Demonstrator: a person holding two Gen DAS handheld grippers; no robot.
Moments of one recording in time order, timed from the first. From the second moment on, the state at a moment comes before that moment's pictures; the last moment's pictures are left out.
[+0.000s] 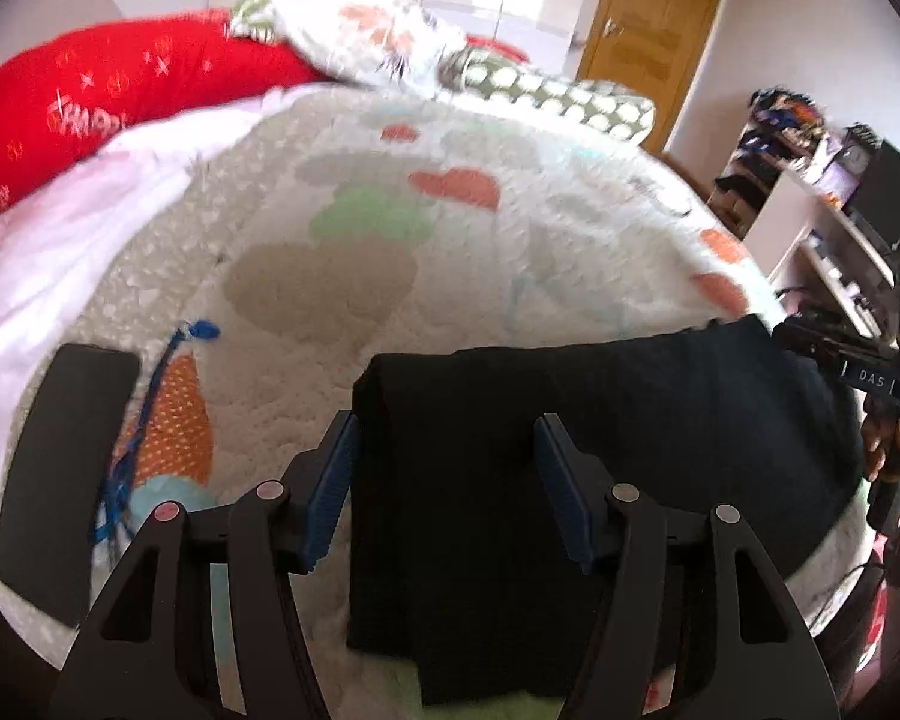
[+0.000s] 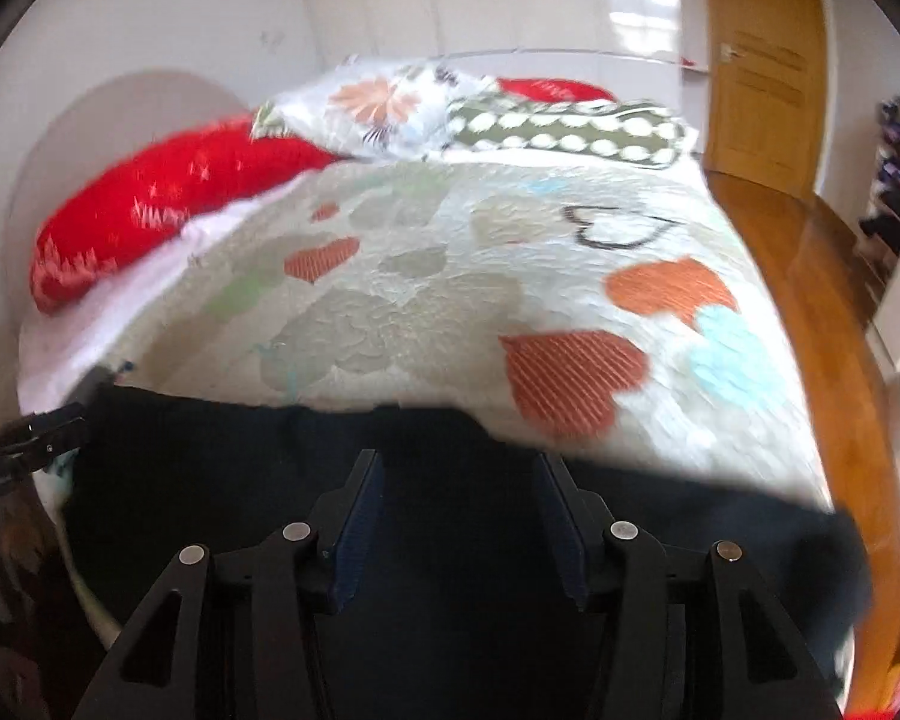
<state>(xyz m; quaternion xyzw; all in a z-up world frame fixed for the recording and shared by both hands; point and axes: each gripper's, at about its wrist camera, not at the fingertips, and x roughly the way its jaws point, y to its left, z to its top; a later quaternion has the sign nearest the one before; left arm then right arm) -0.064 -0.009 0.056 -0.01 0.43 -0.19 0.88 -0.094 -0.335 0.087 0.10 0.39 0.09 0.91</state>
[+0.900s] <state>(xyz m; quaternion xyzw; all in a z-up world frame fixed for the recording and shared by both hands) -0.073 0.008 0.065 -0.03 0.43 -0.19 0.88 -0.208 -0.415 0.079 0.22 0.34 -0.04 0.91</state>
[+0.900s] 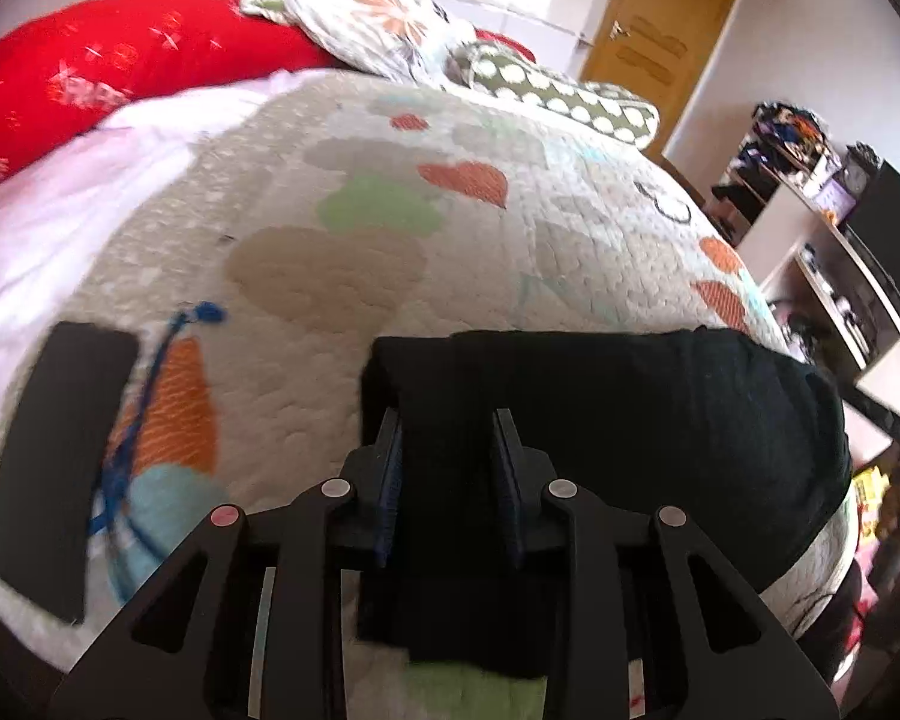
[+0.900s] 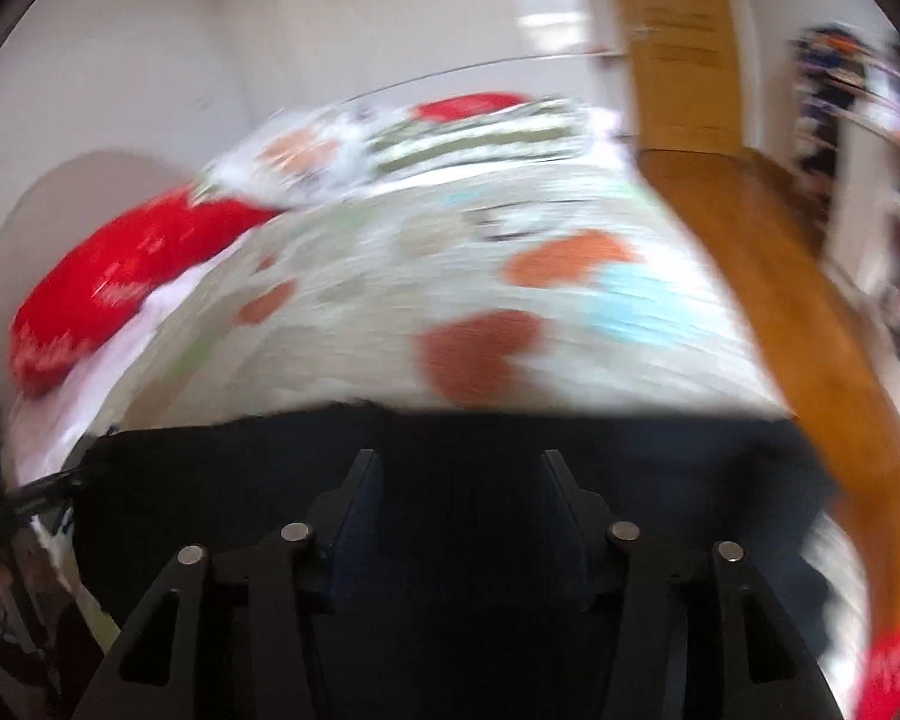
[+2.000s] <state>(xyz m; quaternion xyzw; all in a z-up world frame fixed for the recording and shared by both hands) -0.140 -0.005 0.085 -0.03 0.42 -0.22 0.88 -0.262 -0.479 0.020 0.44 0.30 -0.05 0.85</state>
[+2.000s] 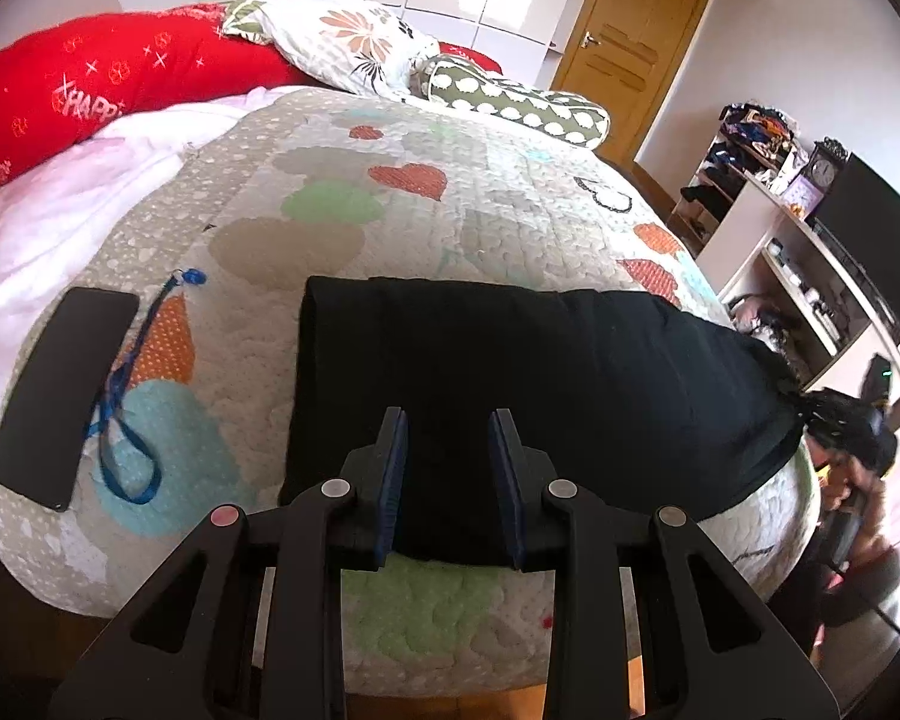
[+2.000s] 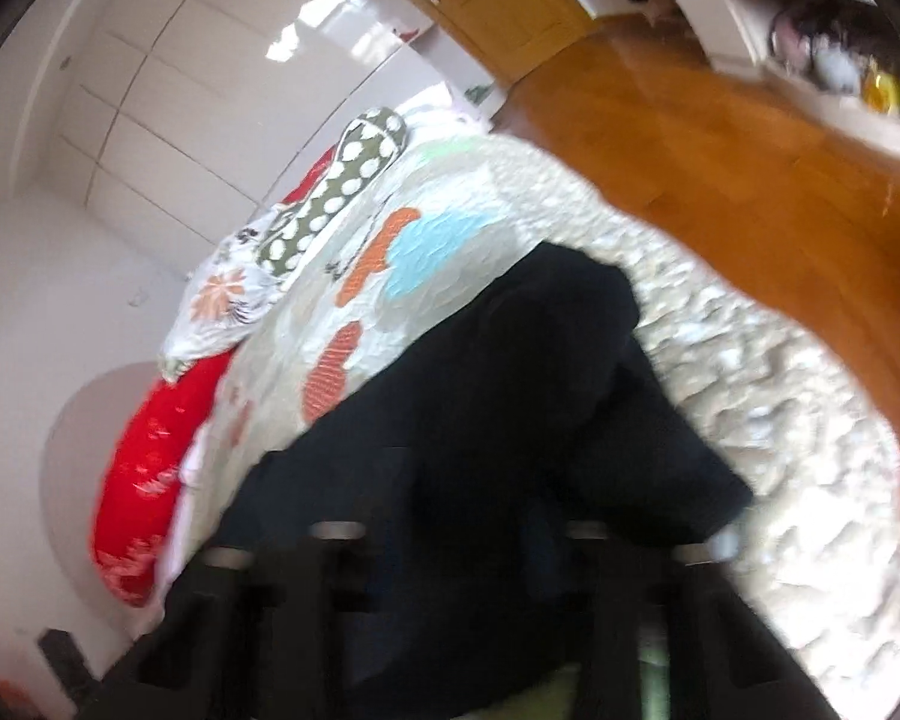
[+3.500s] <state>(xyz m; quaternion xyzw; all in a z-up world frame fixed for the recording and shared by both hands) -0.120 0.022 0.033 -0.06 0.46 -0.18 0.86 -0.285 -0.470 0.081 0.29 0.31 -0.14 0.90</state>
